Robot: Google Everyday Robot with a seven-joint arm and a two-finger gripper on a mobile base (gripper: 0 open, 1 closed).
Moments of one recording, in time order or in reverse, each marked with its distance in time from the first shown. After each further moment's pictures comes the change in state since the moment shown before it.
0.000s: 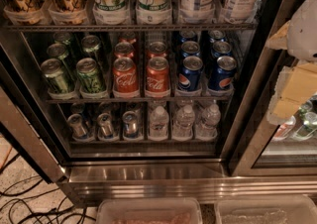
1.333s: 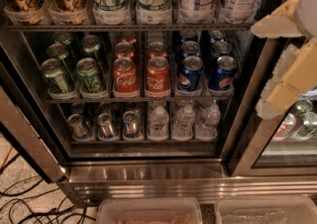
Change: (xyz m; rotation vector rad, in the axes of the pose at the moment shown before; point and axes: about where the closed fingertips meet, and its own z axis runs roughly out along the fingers) arm -0.058 0.034 -0.051 -0.094 -0.312 0.003
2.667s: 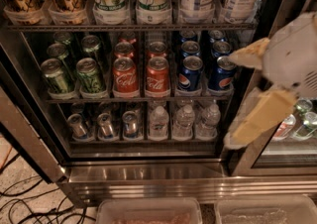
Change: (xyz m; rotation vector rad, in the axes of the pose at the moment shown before) arm 0.000 0.022 0.055 0.029 -0.062 -0.025
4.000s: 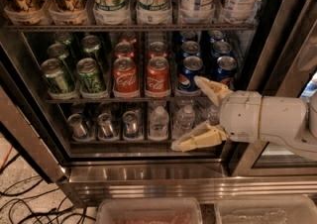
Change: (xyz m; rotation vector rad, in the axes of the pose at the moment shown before) arm -0.001 -0.023 0.126 0.156 -0.635 0.039
